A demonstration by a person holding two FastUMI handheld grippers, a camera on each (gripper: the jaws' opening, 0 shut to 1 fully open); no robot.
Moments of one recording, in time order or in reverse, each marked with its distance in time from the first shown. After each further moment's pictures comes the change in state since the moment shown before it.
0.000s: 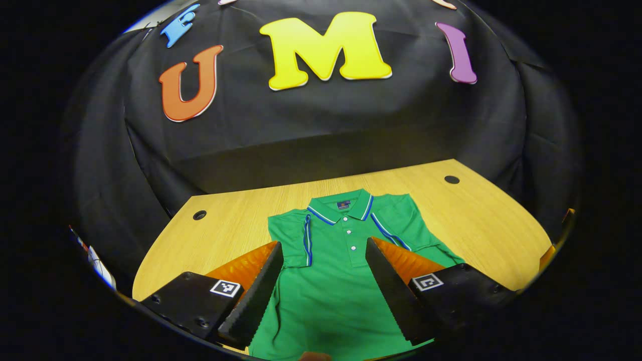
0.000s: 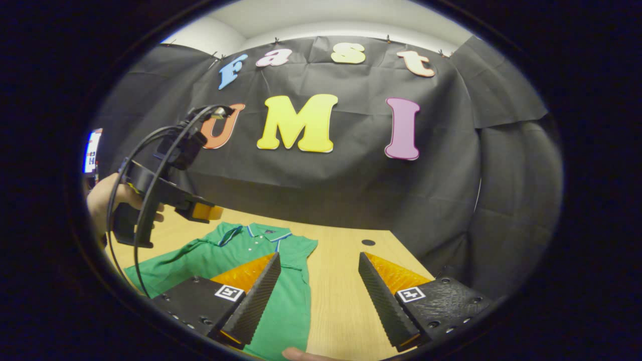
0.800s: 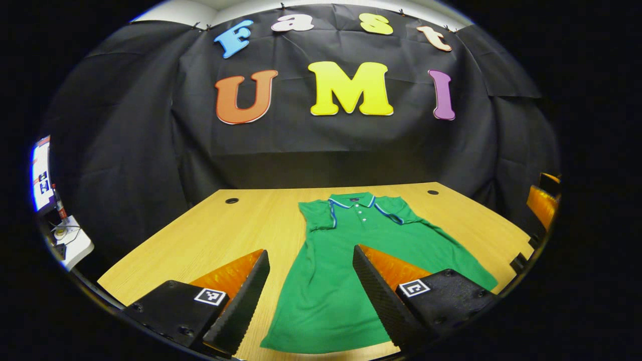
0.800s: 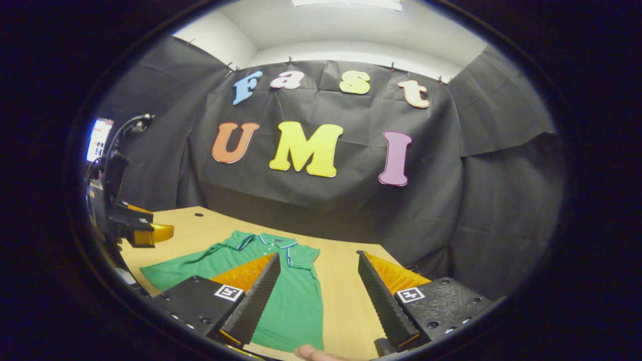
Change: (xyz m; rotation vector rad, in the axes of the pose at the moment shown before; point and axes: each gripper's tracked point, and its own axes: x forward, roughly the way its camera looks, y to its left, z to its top) left arm -0.150 0.087 -0.128 -0.105 -0.148 0.090; right arm -0.123 0.039 -0.003 0.006 -0.096 0.001
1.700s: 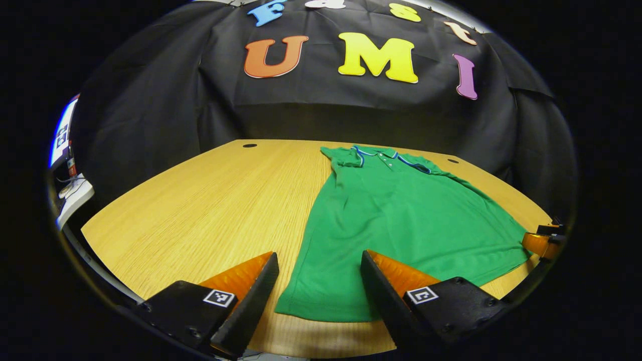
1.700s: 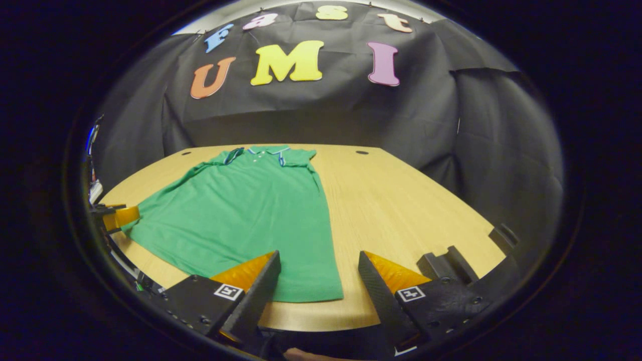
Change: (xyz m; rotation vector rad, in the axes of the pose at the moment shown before) left arm 0.004 0.016 -0.127 -0.067 0.175 -0.038; right arm -0.004 -0.002 -0.202 0.127 0.486 -0.038
